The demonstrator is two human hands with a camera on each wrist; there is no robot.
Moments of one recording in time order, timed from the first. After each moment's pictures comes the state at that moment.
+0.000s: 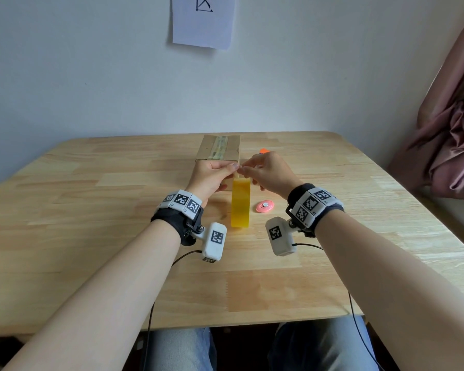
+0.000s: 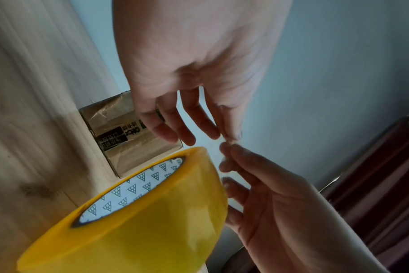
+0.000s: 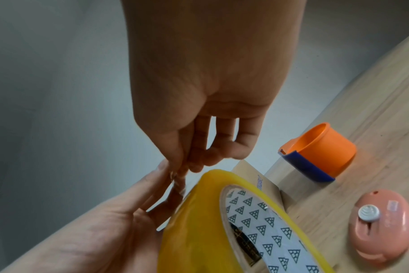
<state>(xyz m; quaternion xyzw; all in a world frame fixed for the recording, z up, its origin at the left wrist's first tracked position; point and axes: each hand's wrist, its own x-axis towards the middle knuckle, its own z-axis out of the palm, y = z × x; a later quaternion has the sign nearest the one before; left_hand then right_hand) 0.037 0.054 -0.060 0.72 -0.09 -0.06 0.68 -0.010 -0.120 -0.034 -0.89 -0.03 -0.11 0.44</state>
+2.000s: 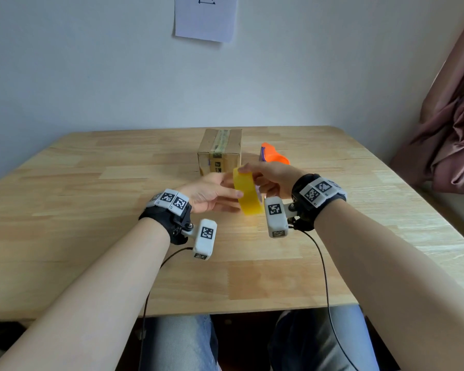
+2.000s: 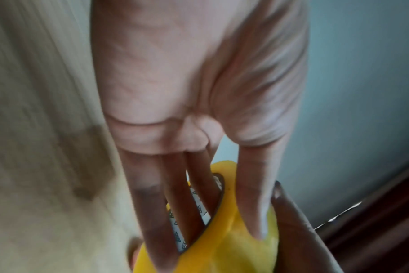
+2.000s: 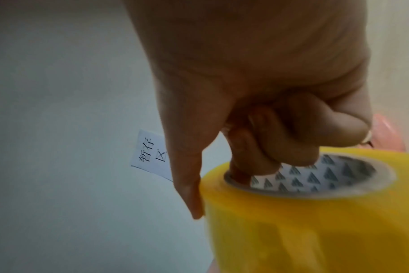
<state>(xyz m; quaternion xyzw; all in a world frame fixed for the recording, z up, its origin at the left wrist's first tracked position) 0.014 0.077 -0.063 0.66 -0.15 -0.36 0.64 0.000 -0.128 -0.045 -0.77 0.14 0.19 0.60</state>
